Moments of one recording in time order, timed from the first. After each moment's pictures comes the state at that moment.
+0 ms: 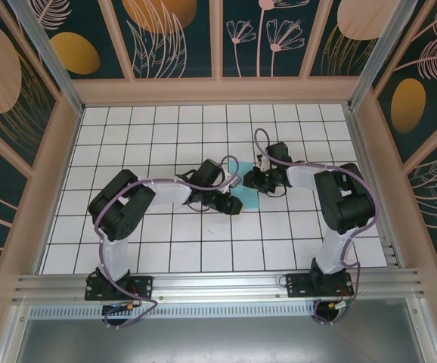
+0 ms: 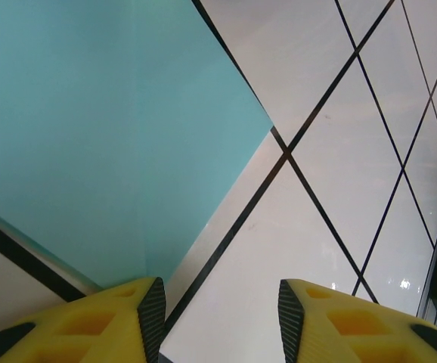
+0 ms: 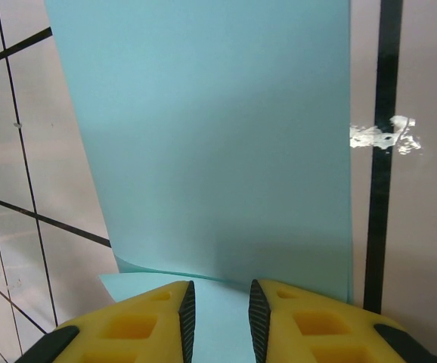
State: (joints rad) left arm -0.75 1.95 1.05 -0.07 0.62 -0.35; right arm 0.36 1.83 0.95 -0.17 -0.49 0.54
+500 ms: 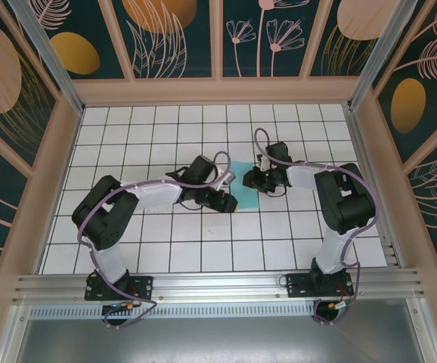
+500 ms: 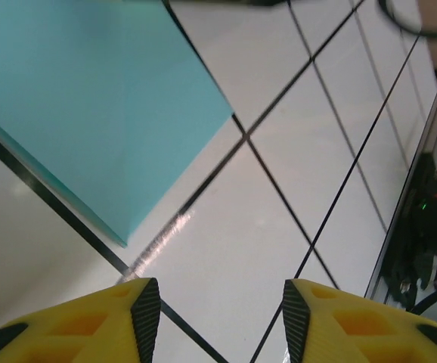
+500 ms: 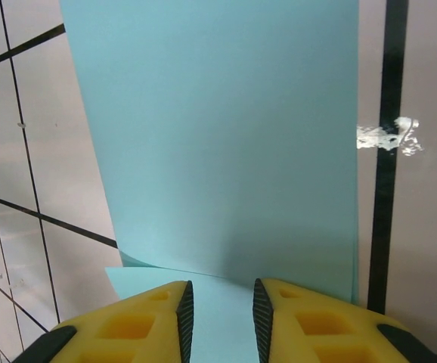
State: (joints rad) left arm -0.70 1.80 1.01 -0.14 0.65 -0.39; right arm 0.36 1.82 0.95 -0.17 -0.50 0.55
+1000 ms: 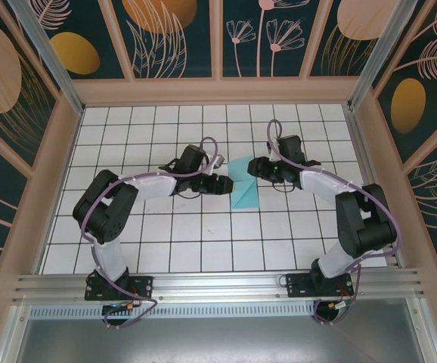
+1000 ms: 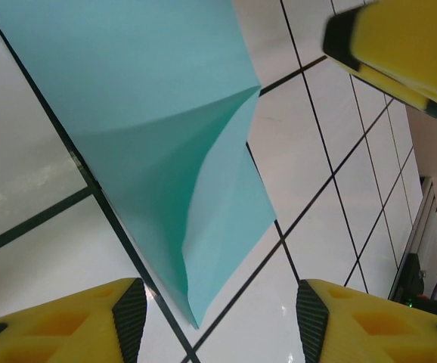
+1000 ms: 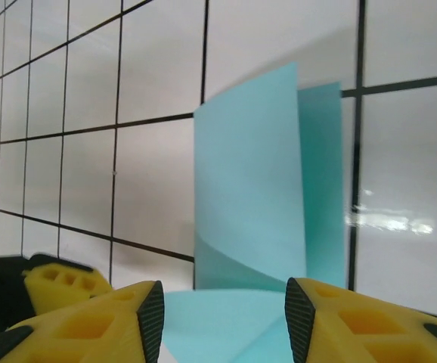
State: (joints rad) left arm -0.61 1.87 1.04 0.00 0.63 -0.55; right arm 0.32 1.57 0.89 -0.16 -0.42 0.52
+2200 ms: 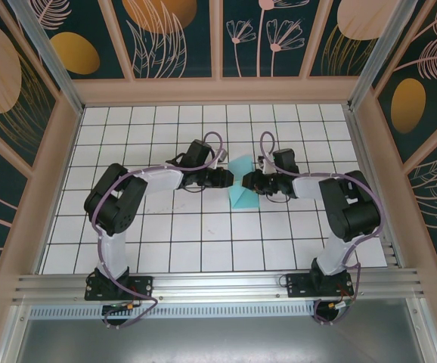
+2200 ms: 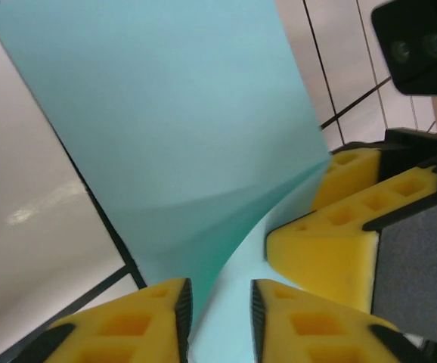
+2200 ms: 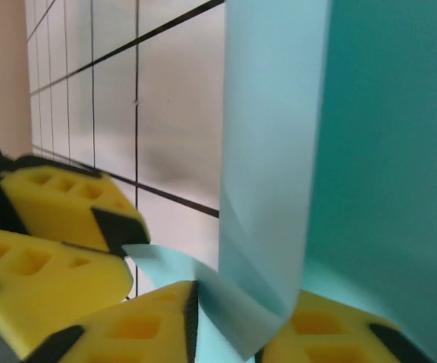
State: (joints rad) left arm -0.61 1.95 1.15 -0.03 0.54 -0.55; right arm 0.34 1.74 0.77 0.14 -0.69 0.62
